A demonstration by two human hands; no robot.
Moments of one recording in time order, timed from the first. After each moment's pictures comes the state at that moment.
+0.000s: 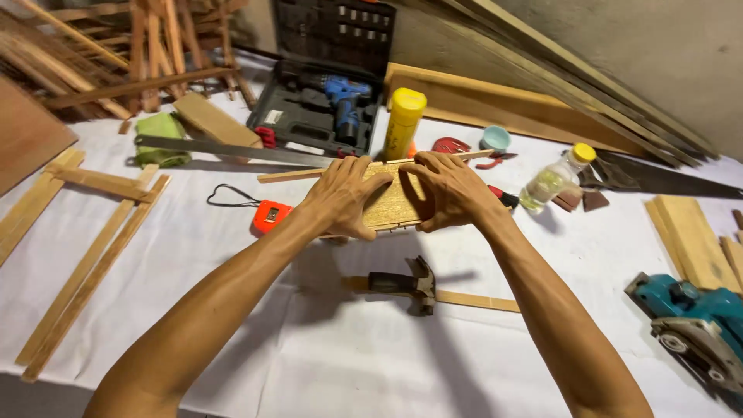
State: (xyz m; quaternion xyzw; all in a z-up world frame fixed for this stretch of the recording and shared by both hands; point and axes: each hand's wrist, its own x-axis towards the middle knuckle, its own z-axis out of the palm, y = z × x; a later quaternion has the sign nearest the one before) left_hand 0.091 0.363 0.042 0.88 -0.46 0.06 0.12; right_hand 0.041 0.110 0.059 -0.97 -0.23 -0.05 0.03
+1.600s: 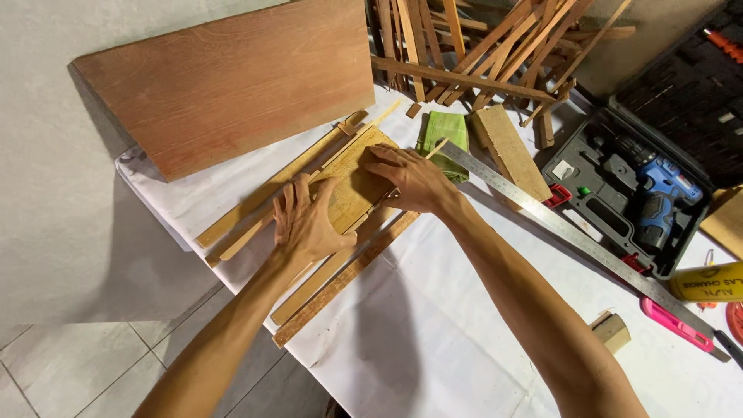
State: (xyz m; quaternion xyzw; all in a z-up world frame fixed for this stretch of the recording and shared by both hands) left_hand 0.131 0.864 -0.052 0.97 0.10 0.06 0.22; right_hand 0.294 0.676 -0.049 -0.86 -0.50 0.02 0.05
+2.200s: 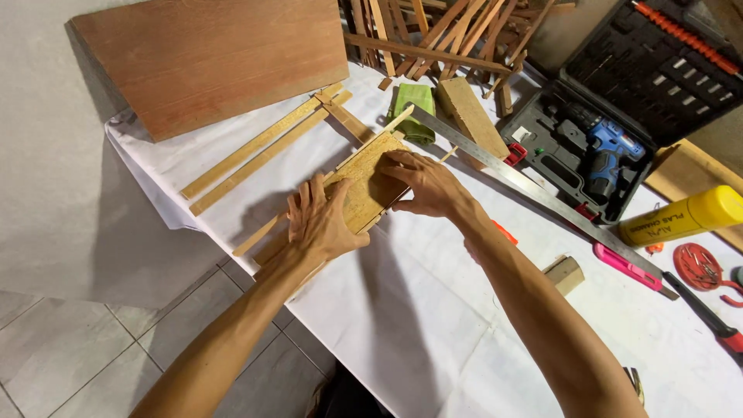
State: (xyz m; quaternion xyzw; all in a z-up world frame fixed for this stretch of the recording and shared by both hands) left_hand 0.053 0.773 -0.043 0.97 0.06 0.06 0.21; right_hand 0.198 0.573 -0.029 -0.87 -0.48 -0.01 0.10
